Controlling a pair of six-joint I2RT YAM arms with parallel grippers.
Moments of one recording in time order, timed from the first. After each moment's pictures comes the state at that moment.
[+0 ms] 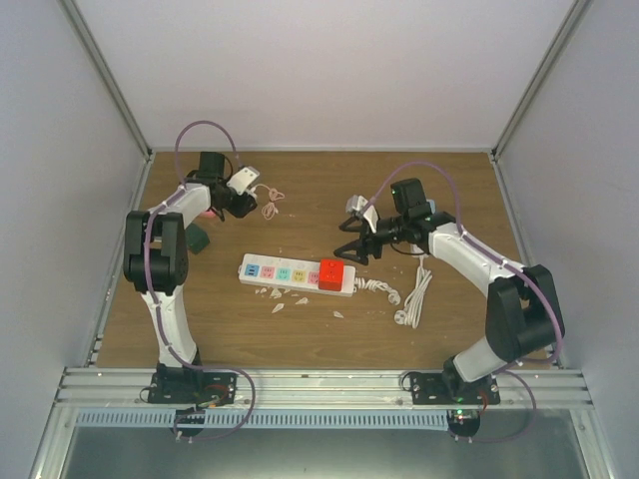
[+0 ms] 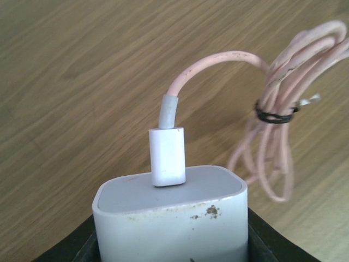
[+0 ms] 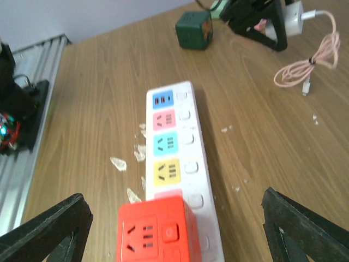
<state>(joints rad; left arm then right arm) -0.05 2.02 1.46 -0.42 0.34 0.55 0.37 1.55 1.06 -0.34 -0.92 -0.49</state>
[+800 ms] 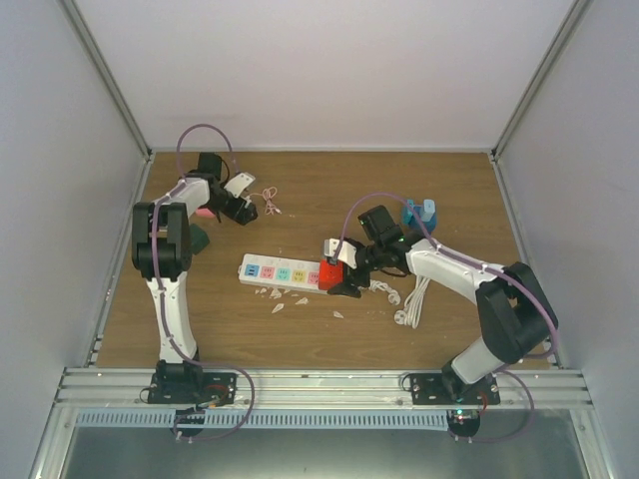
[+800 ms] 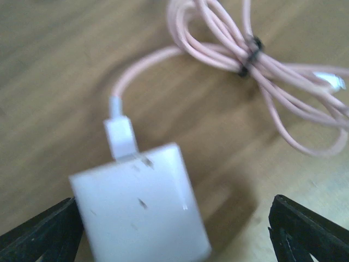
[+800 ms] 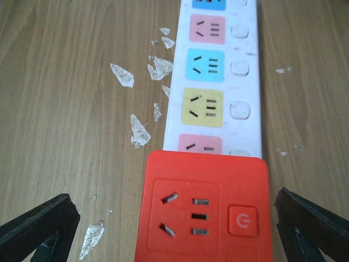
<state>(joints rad) -0.01 2.22 1.66 -0.59 0.35 0.56 0.57 1.55 0.96 -0.40 -0.63 -0.79</state>
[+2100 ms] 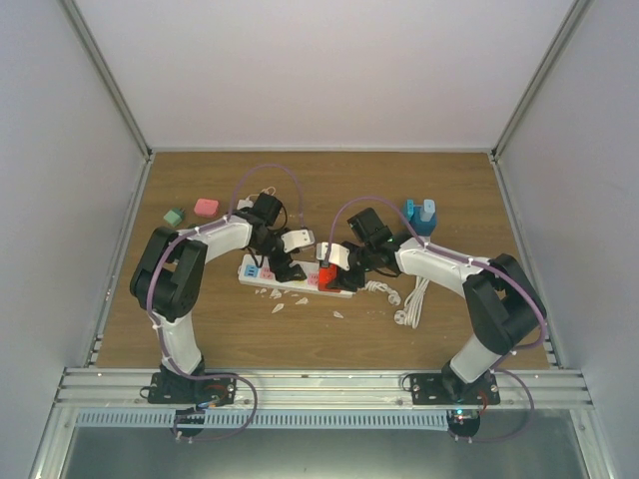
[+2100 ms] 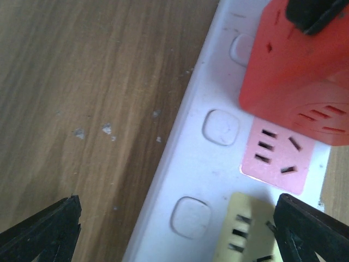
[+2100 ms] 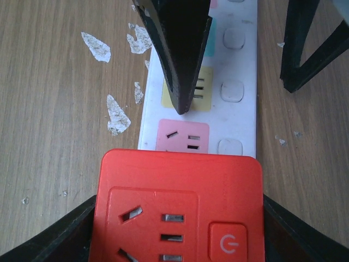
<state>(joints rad) -0.40 1.85 1.16 -0.56 0.54 0.80 0.63 1.64 1.00 -0.40 -0.49 -0.80</state>
